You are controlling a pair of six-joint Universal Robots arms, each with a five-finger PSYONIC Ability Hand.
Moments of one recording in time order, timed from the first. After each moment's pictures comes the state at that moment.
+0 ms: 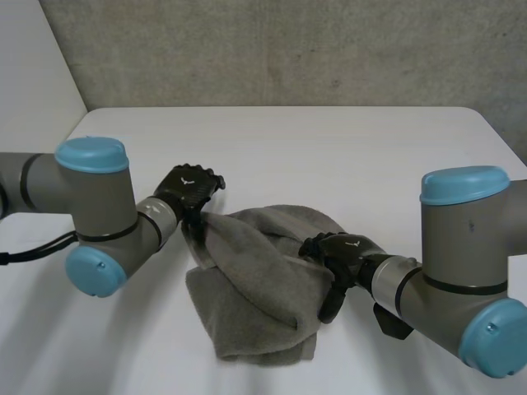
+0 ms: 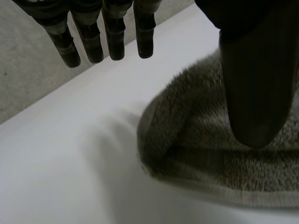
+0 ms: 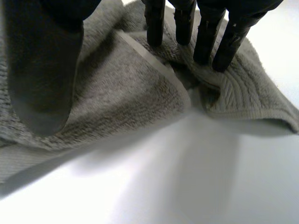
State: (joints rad) left arm 4.29 -2.29 -1.24 3.17 -1.41 3.45; right arm 2.07 -1.07 1.54 0.19 1.37 3.12; left_hand 0.30 0.30 0.23 0.24 0.14; right_hand 0.28 0.26 0.23 0.25 0.10
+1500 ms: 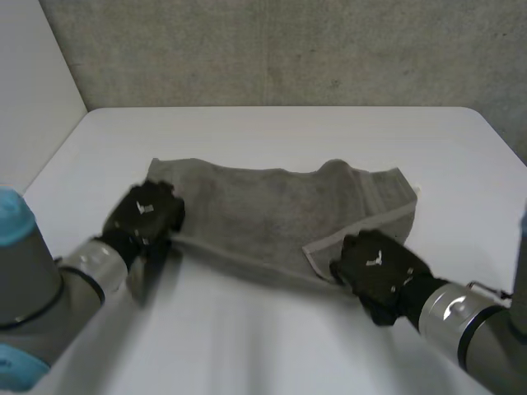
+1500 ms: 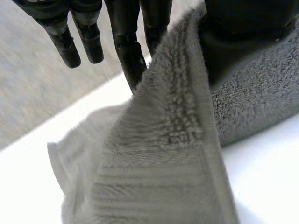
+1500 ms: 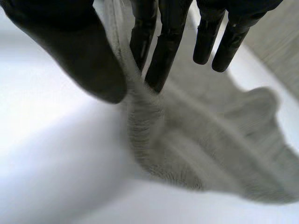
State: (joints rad) left arm 4.41 -1.82 -1.90 3.44 -1.32 3.47; right arm 1.99 -1.45 1.86 0.16 1.27 2.52; left_hand 1.31 1.34 0.23 0.24 1.16; right_hand 1.08 1.04 0.23 0.25 0.90
